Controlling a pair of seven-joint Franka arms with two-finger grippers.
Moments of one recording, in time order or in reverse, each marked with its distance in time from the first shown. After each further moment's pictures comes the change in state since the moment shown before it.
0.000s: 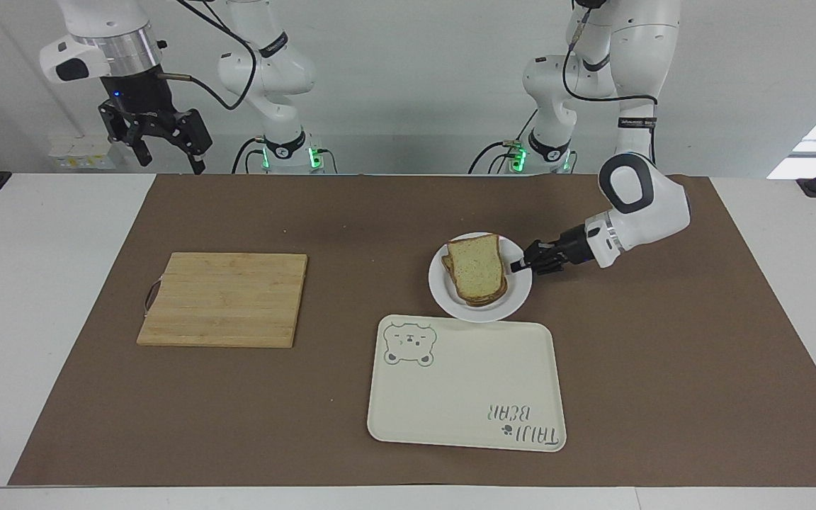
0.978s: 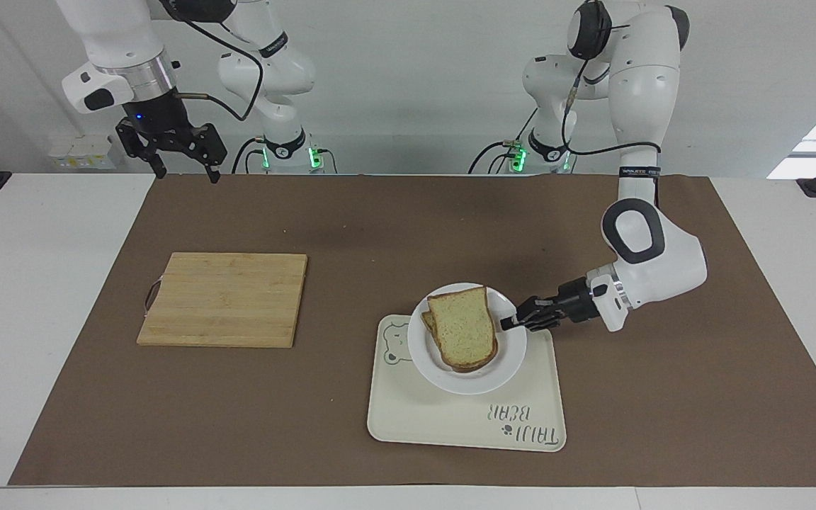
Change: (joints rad) left arm -0.038 0.368 -0.021 0.549 0.008 -0.026 -0.176; right arm 0.000 0.000 0.007 -0.040 0.026 -0.004 -0.042
